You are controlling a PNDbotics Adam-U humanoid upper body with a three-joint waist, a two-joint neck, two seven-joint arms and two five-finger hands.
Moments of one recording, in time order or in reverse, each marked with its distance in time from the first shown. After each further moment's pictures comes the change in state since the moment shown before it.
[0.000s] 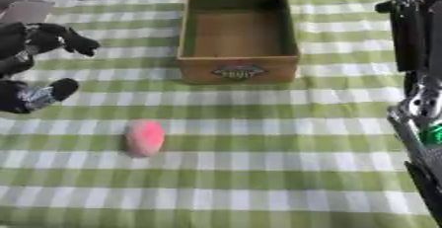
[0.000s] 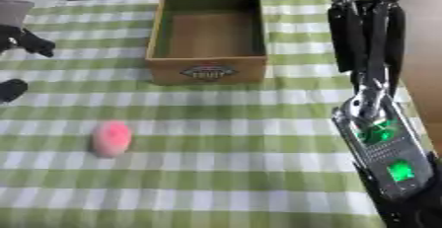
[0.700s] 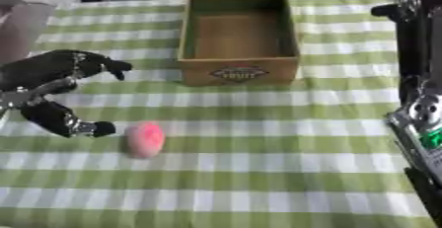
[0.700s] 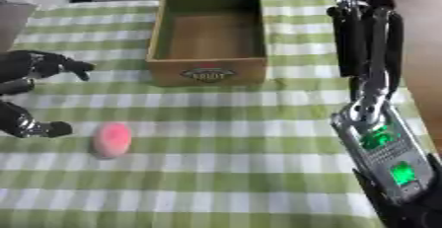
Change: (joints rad) left arm -0.029 -0.043 -0.104 0.046 -0.133 0.067 -0.067; right arm 0.012 -0.014 0.017 0.000 -0.071 -0.045 -0.045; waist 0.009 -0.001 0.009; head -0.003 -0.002
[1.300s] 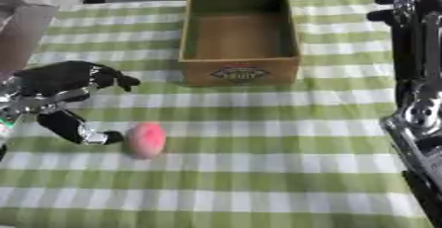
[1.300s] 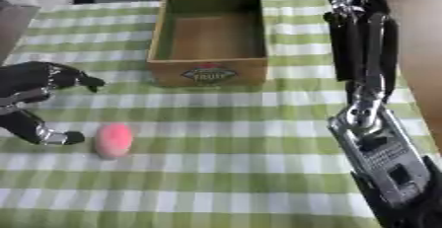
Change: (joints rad) left arm -0.035 0.001 -0.089 0.073 -0.122 -0.006 0.006; right arm 0.013 -0.003 0.006 0.000 -0.001 -0.004 -0.004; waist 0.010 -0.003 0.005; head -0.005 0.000
